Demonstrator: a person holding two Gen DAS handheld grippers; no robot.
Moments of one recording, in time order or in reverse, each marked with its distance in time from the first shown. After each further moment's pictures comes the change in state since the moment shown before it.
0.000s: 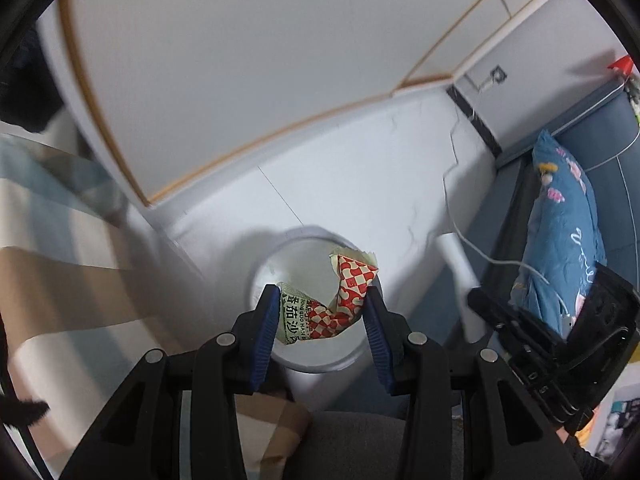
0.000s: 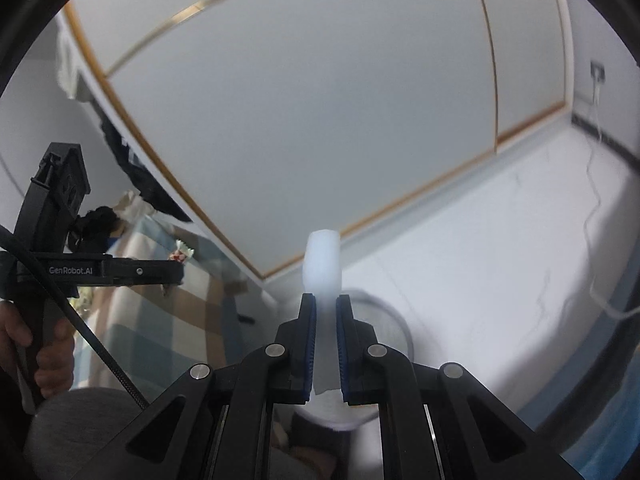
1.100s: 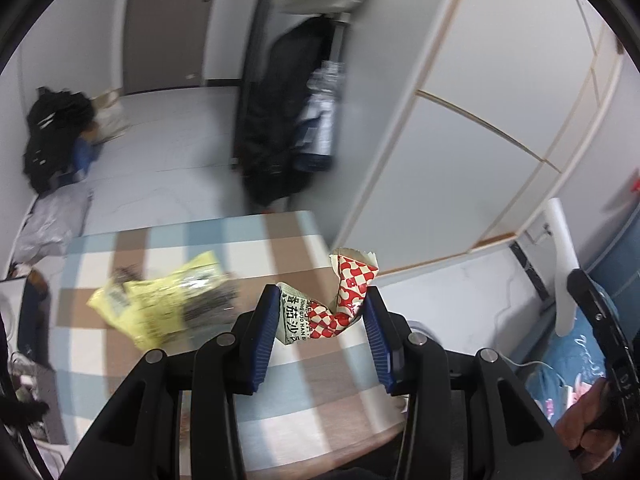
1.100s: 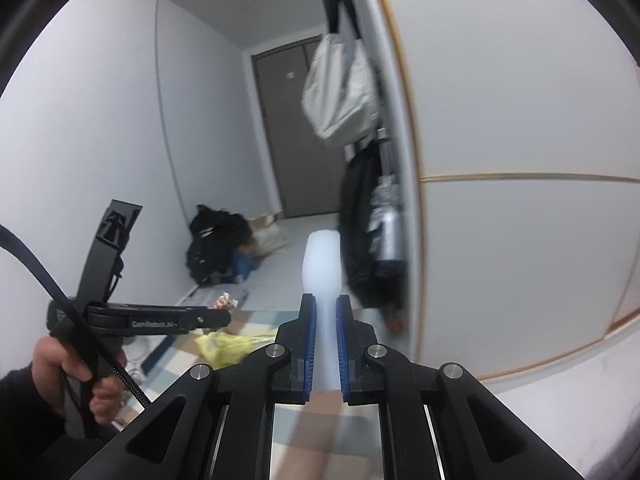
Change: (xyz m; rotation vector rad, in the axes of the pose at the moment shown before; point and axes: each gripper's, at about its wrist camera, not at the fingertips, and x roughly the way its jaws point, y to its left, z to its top) left arm -0.264 0.095 -0.136 -0.231 -0.568 0.252; right arm -0.147 0.272 0.003 -0.506 -0.372 0.302
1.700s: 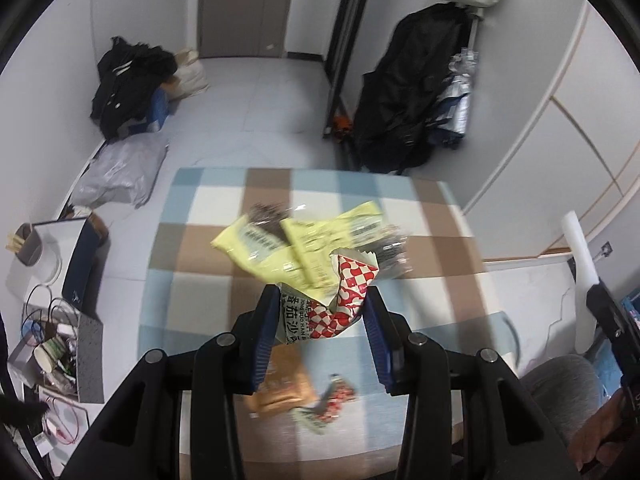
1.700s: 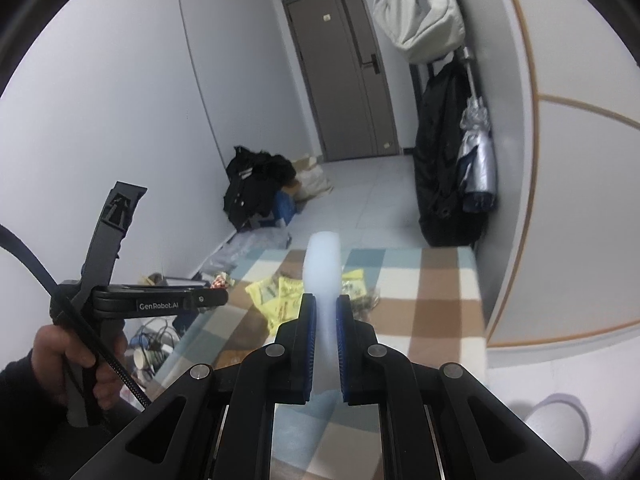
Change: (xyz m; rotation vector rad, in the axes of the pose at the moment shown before) left arm -0.009 0.137 -0.045 -0.142 0.055 0.217; right arm 0.093 0.104 -0.050 -0.031 0.175 0.165
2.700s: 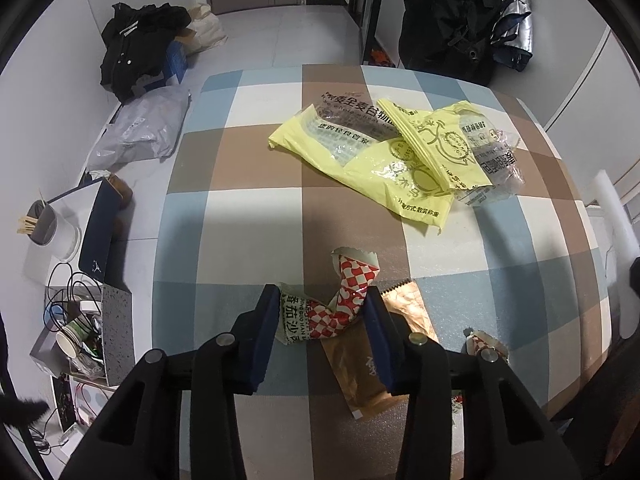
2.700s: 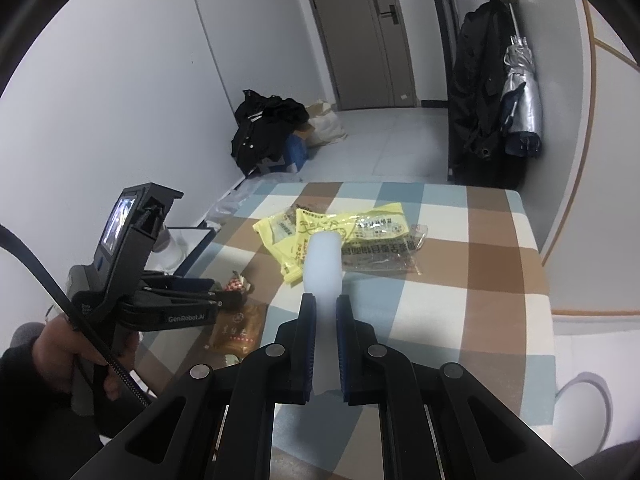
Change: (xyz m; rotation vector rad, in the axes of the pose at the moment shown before) left arm 0.072 0.061 -0.040 0.045 0.205 0.157; right arm 0.084 0.033 -0.044 -0.019 0.219 0.046
